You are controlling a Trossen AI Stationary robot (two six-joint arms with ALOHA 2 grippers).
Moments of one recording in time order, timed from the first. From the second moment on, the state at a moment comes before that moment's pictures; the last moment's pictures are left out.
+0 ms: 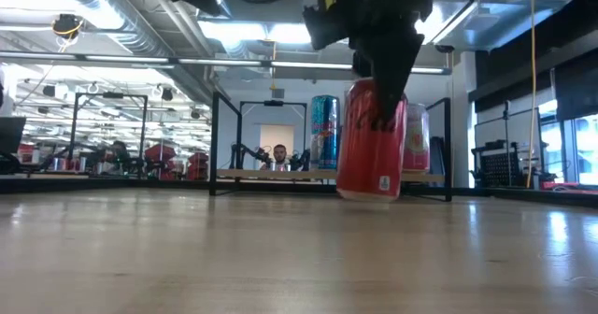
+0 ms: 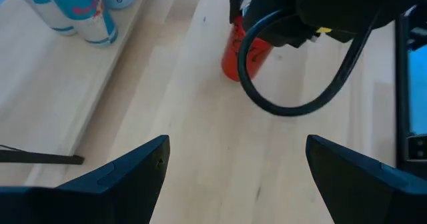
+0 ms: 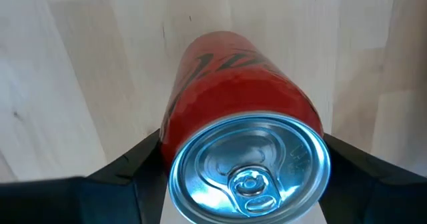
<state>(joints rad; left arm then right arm) -0.14 1.29 1.33 -0.92 -0.16 -0.40 0.14 2.02 1.78 -1.30 0.05 0.25</state>
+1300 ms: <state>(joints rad) -0.15 1.29 1.28 -0.90 -0.17 -0.36 0.14 2.05 1.78 -1.21 0.01 0.28</state>
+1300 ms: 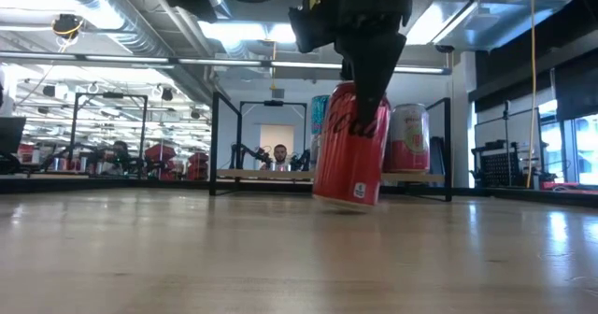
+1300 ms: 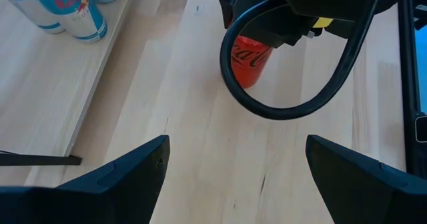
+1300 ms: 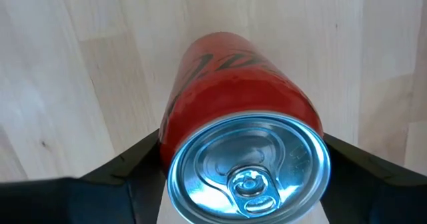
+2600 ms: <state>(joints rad) -0.15 1.37 1.03 -0.11 -0.19 -0.34 0.52 1.25 1.20 -1.16 0.33 0.69</state>
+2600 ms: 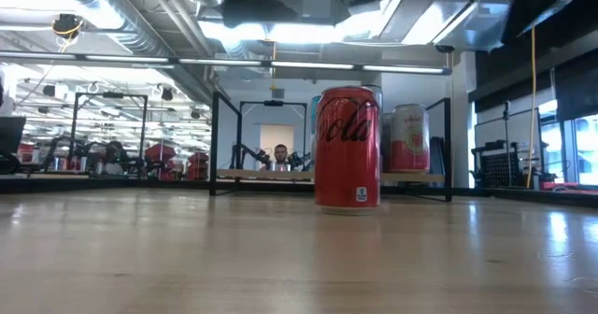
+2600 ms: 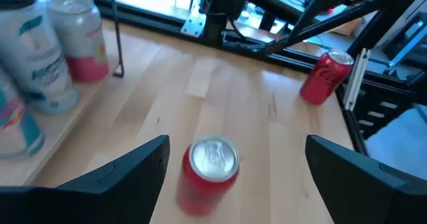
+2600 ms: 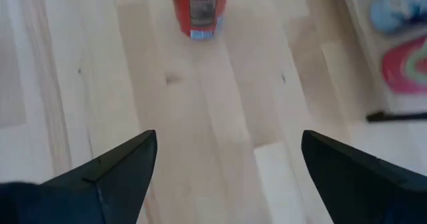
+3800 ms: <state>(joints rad) -0.14 1.82 1.03 0.22 -0.27 -0.39 0.58 1.14 1.05 -1.08 0.45 0.76</state>
